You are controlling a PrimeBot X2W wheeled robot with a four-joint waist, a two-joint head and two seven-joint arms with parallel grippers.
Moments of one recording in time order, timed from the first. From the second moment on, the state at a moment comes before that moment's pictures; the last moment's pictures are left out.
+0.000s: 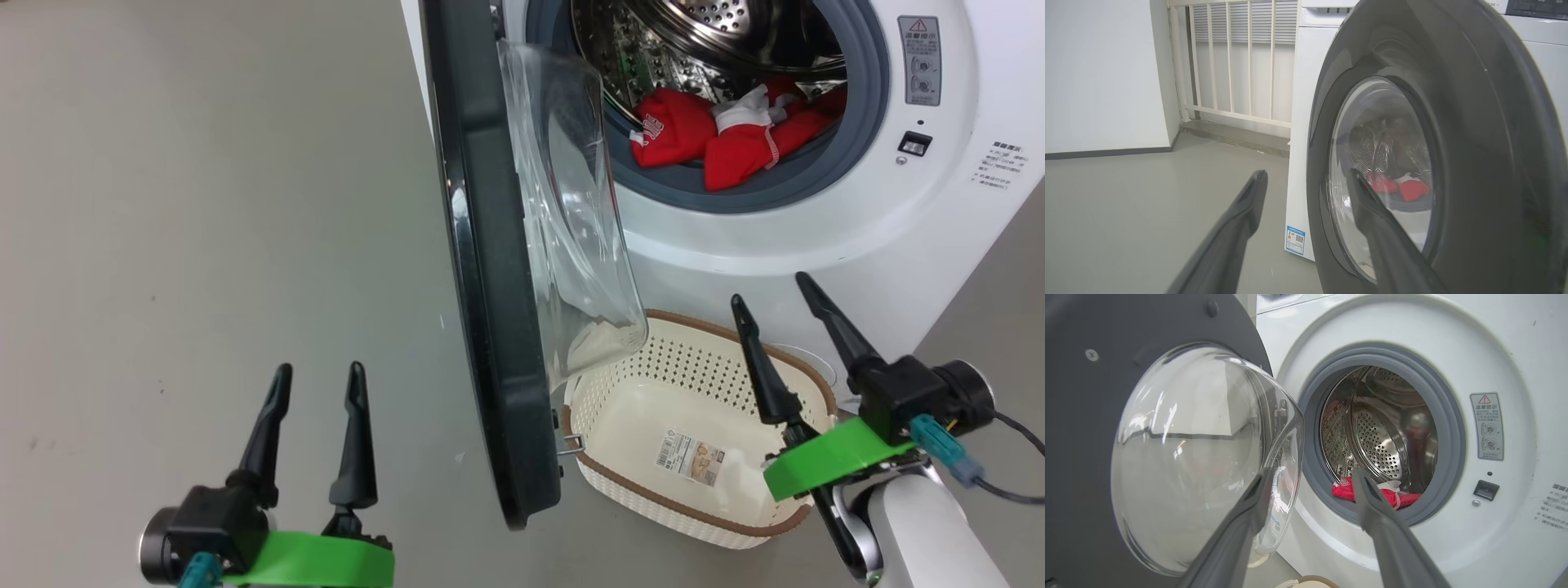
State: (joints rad) left arm -0.12 0.04 -0.16 0.07 -0.27 0.10 -0.26; right arm -0.25 -0.06 0.07 0.28 0.11 0.13 -0.25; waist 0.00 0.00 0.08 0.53
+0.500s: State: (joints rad) left arm -0.09 0.04 -0.17 0.04 -0.25 0.09 -0.26; right arm -0.10 -0.05 0.06 0.10 0.05 0.13 -0.26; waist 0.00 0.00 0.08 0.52
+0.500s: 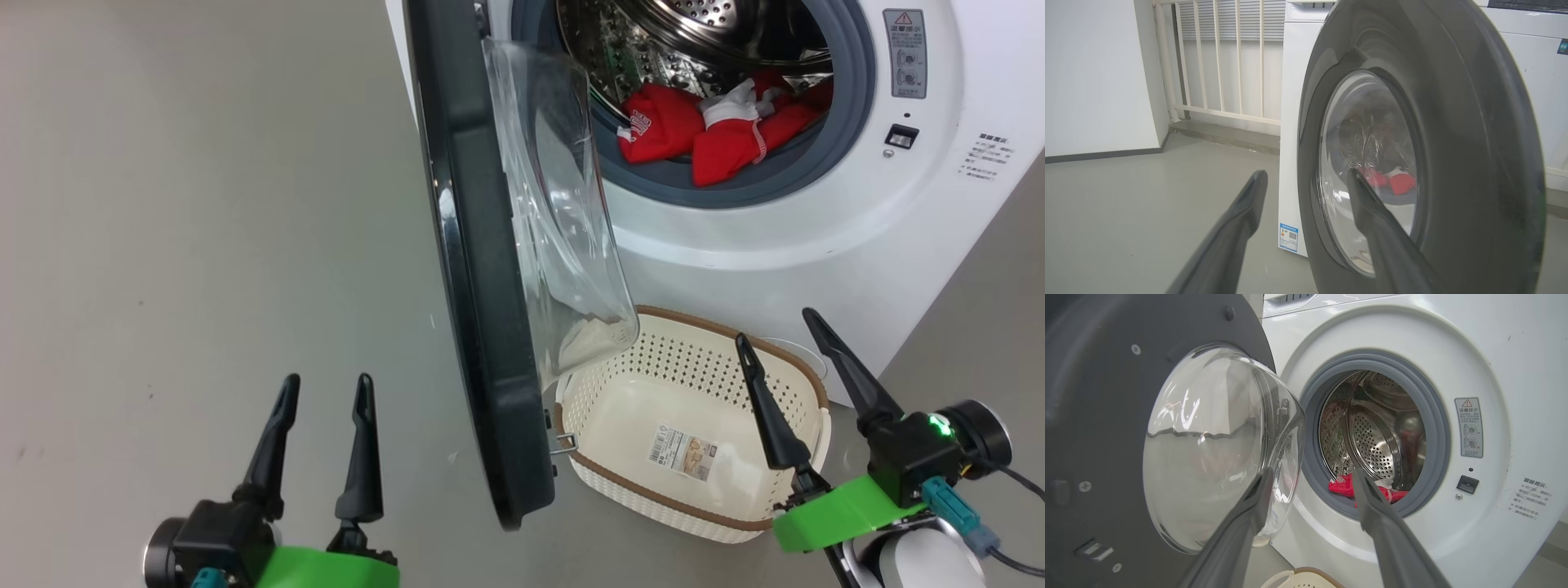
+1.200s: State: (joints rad) left arm -0.08 0.04 -0.17 0.07 -0.24 0.11 -0.26; right arm -0.04 -0.05 0.05 0.10 0.08 0.13 -0.26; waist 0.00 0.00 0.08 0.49
